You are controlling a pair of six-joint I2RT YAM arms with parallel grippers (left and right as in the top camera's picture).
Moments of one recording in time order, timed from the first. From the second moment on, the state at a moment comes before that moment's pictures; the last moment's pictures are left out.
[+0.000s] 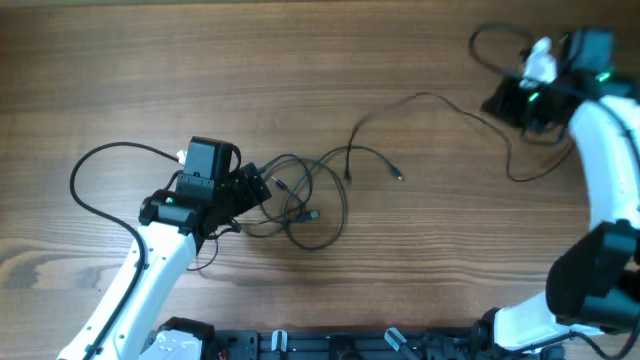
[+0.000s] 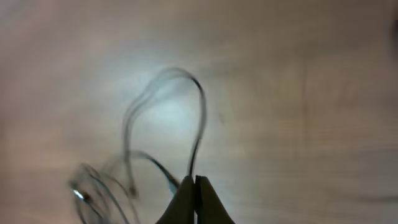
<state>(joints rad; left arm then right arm) -0.24 1.21 0.78 -0.69 0.04 -0.73 -0.23 1.73 1.54 -0.94 -0.45 0.17</state>
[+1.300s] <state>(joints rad) -0.24 1.21 0.78 -0.71 0.04 -0.73 0.16 2.06 1.43 -0.89 0.06 0.09</state>
